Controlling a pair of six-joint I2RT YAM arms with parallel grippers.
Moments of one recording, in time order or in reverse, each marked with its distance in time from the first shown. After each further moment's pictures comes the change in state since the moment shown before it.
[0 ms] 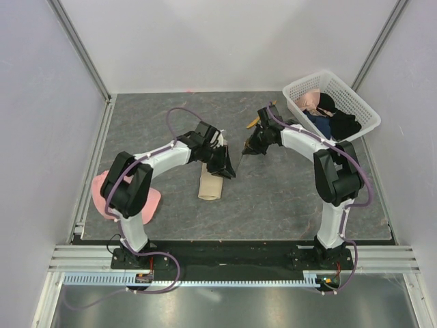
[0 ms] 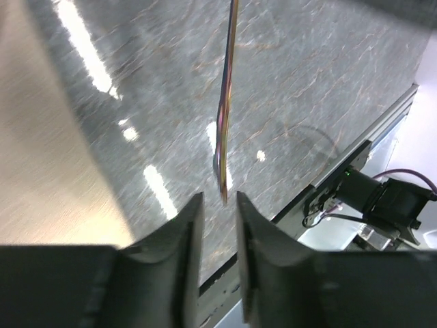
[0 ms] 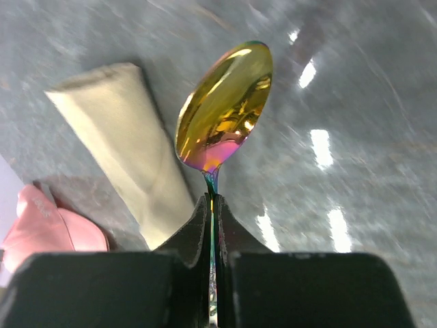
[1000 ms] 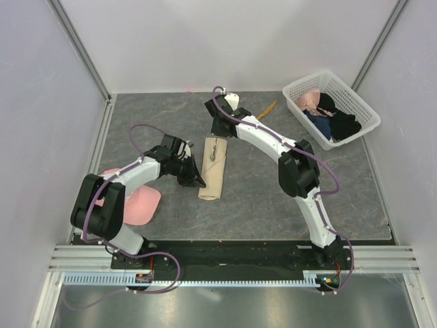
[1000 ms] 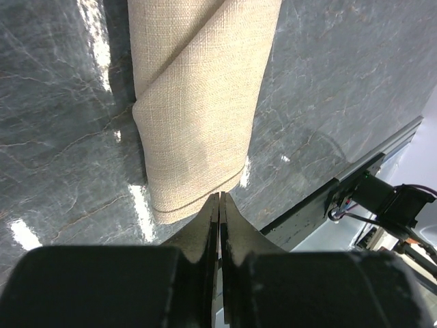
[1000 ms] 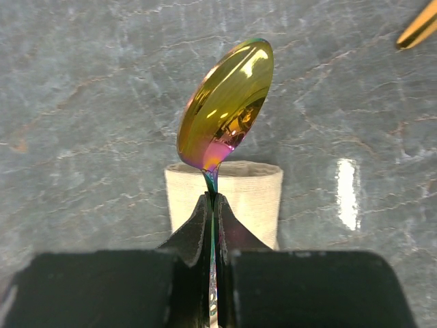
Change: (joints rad) left arm 0.221 -0.318 -0.377 -0.013 -0.011 0.031; right arm 0.299 0.363 0.711 -0.194 0.582 -0.155
